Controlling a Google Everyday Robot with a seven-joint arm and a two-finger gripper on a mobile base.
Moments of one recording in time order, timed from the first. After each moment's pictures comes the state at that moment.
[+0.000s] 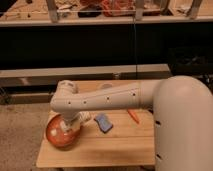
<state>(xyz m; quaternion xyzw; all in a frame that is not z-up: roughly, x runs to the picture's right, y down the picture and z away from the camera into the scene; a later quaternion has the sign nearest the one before) -0.176 0.186 0.749 -0.28 -0.14 -0.26 0.91</state>
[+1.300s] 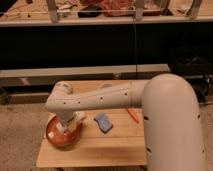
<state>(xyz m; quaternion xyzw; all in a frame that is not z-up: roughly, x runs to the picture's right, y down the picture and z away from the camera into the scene) -0.198 0.193 0.764 -0.28 -0.16 -0.31 0.89</state>
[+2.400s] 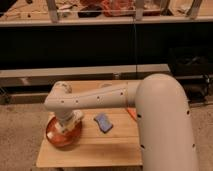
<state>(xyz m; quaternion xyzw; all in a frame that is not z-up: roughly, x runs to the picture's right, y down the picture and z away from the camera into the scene) -0.210 0.195 0.777 -0.29 -0.17 -0.33 0.88</state>
